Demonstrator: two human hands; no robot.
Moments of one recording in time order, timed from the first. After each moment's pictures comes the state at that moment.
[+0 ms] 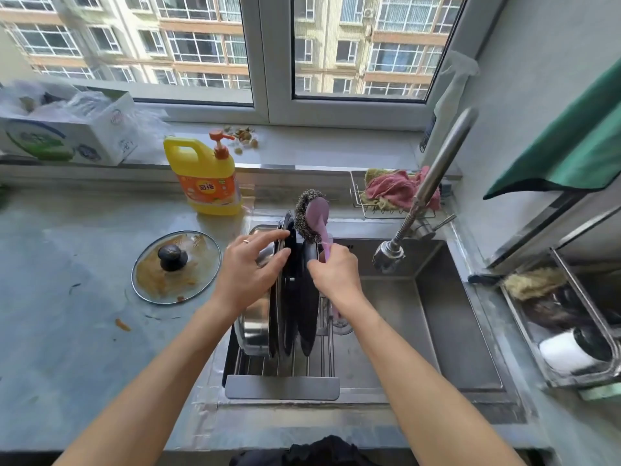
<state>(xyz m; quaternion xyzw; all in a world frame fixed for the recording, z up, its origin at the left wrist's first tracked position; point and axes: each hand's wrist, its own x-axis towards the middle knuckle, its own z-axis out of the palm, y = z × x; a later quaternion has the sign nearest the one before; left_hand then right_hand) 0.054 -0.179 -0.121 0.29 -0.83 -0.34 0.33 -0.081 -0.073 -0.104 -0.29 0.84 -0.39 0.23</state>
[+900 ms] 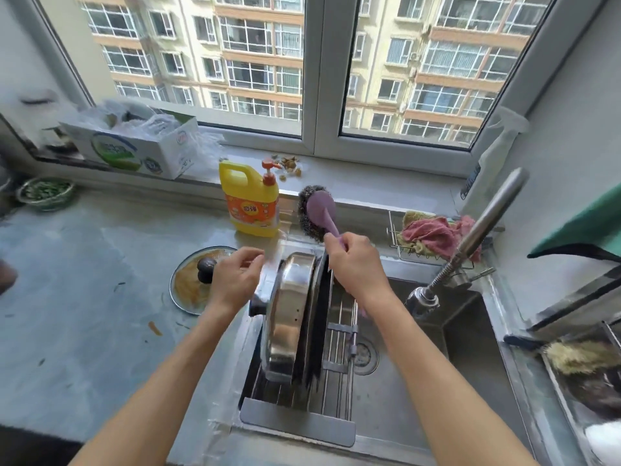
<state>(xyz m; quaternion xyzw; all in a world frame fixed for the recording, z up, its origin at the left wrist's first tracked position) 0.084 -0.228 -0.131 0.47 -0.73 -0.38 0.32 -0.089 -0.104 -0.039 -0.39 0.78 -0.43 0.23</state>
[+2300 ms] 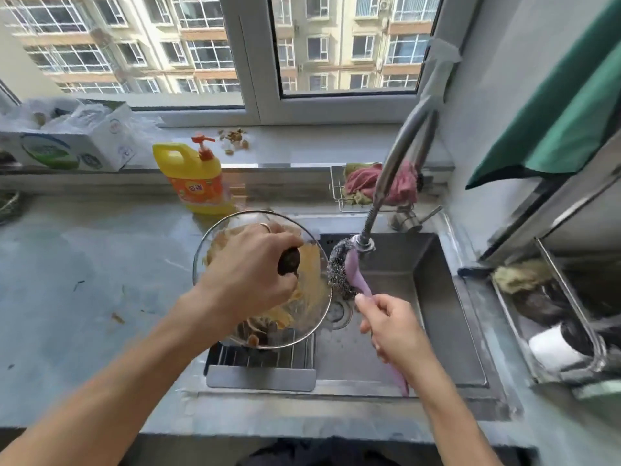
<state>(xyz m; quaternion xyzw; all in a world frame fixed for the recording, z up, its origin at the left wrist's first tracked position) 0.021 -0.080 0.006 0.30 -0.94 -0.15 0.09 -0.124 0.080 -0.108 -0.20 0.76 -0.50 0.37</state>
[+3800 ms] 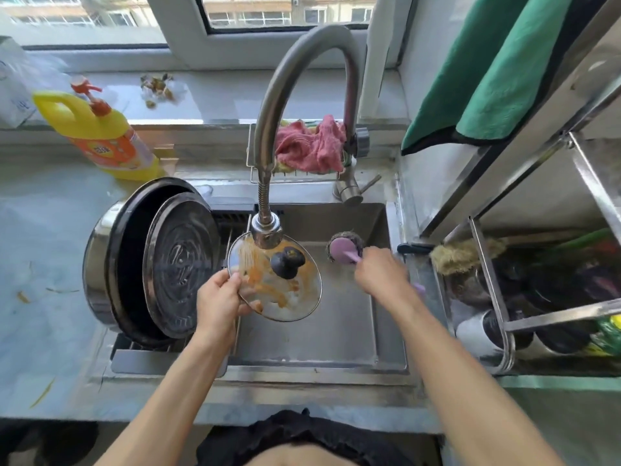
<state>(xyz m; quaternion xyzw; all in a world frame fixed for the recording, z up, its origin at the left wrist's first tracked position) -0.083 -0.009 -0.189 0.59 -0.44 -0.62 0.28 -0.320 0.097 -0.182 -0.34 0.91 -0.05 0.25</state>
